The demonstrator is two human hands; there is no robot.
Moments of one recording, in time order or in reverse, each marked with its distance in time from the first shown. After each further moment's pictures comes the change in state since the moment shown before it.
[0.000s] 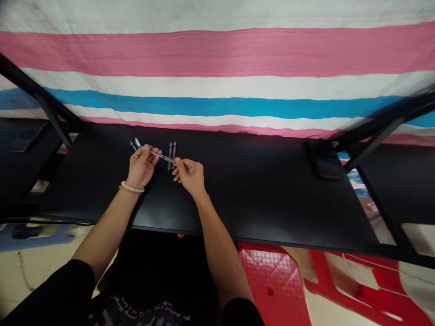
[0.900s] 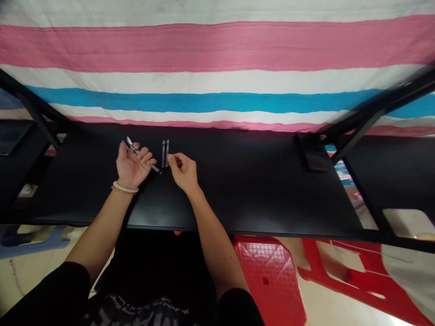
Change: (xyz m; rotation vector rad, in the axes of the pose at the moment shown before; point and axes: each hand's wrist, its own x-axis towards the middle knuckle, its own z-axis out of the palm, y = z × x) left_hand -0.008 0.020 0.006 -0.377 -0.166 -0.239; right_hand 0.001 0.004 -0.004 -0.211 0.052 -0.203
